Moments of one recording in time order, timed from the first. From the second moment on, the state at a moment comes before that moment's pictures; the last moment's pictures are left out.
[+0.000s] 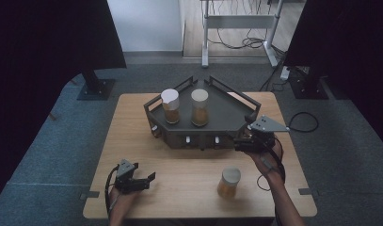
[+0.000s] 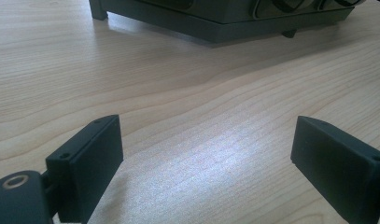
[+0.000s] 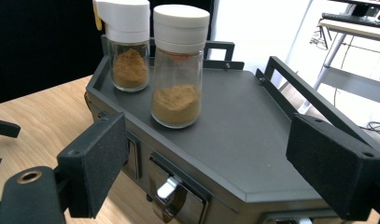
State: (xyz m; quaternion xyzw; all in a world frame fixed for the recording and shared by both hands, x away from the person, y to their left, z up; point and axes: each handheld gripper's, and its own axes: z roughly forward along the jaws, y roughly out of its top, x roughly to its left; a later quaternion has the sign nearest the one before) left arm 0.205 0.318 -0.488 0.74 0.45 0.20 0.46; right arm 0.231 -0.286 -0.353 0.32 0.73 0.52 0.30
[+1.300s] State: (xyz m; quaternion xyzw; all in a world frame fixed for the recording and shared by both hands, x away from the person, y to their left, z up) left arm 0.206 0.317 -0.487 0.74 0.45 0.20 0.46; right arm 0.196 -0.325 -0.375 0.36 0.71 0.51 0.31
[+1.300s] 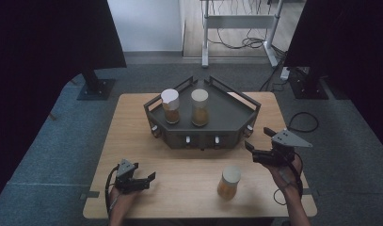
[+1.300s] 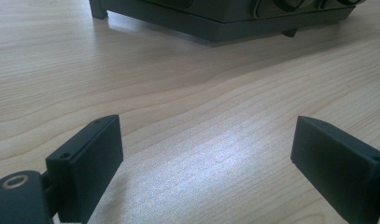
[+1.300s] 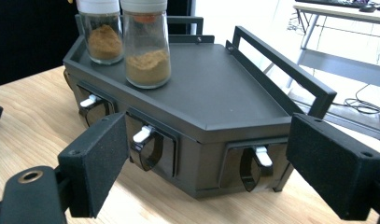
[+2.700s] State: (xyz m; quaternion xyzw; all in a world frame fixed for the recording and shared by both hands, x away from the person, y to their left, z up) left arm 0.205 0.318 -0.488 0.74 0.45 0.20 0.46; right arm 0.198 -0.327 -0.419 0.41 0.73 0.47 0.29
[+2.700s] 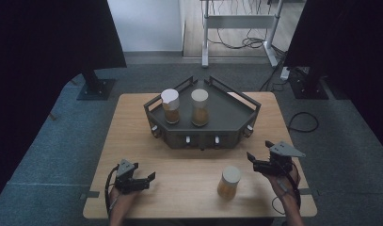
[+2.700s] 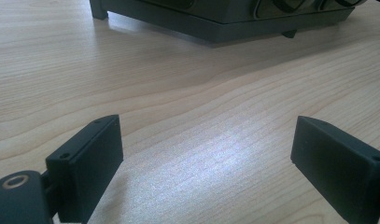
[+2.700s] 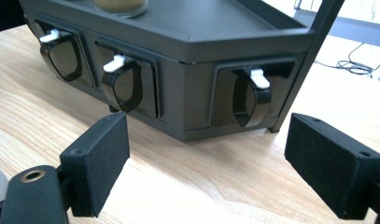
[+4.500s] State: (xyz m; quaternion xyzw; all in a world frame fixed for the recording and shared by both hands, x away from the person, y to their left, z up) left arm 0.206 0.317 -0.487 0.74 0.45 0.20 0.46; right arm 0.196 -0.324 -0.451 0.43 0.74 0.43 0.28
